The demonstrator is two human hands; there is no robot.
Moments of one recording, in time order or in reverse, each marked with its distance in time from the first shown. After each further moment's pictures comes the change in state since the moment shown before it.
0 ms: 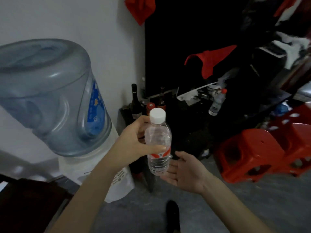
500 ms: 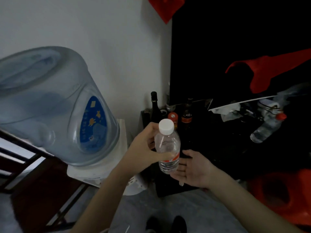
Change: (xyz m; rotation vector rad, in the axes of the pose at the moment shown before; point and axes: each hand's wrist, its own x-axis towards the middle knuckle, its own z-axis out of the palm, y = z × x) left_hand 0.137 -0.033 0.019 0.017 0.269 -0.097; right_hand 0.136 -0.167 -0.028 -0.209 -0.062 0.254
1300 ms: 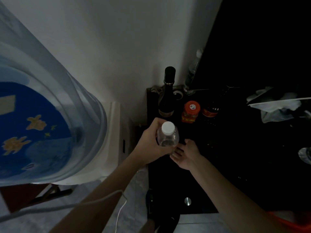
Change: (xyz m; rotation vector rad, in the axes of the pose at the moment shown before) left_hand 0.140 -0.210 -0.007 0.022 0.140 -0.125; right_hand 0.241 -0.071 0.011 0.199 0.283 0.118
